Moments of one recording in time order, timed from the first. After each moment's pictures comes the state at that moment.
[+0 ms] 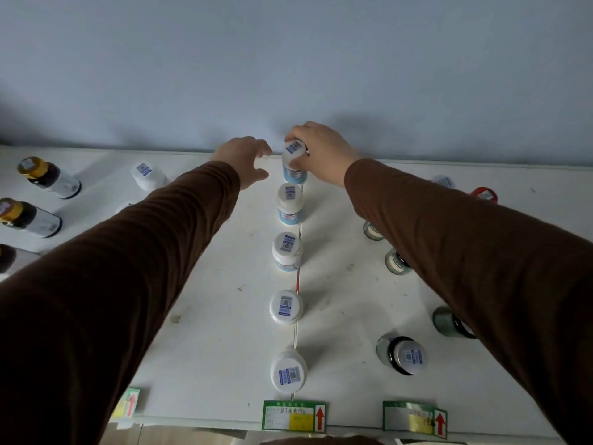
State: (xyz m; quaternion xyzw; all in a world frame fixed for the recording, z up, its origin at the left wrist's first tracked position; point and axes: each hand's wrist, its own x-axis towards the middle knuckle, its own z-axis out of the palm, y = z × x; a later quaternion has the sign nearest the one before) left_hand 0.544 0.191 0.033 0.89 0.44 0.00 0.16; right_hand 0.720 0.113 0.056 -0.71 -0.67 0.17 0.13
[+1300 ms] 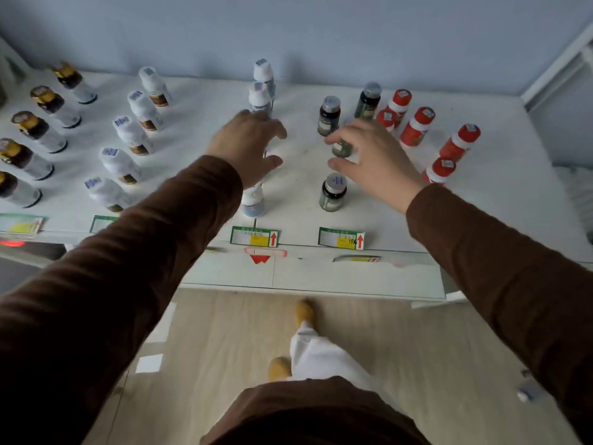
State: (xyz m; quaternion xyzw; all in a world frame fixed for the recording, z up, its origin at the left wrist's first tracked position) left_hand 0.495 -0.148 0.114 0.92 0.37 0.10 0.07; right_hand 0.705 -0.254 0.106 -0.70 -0.68 0.09 0.20
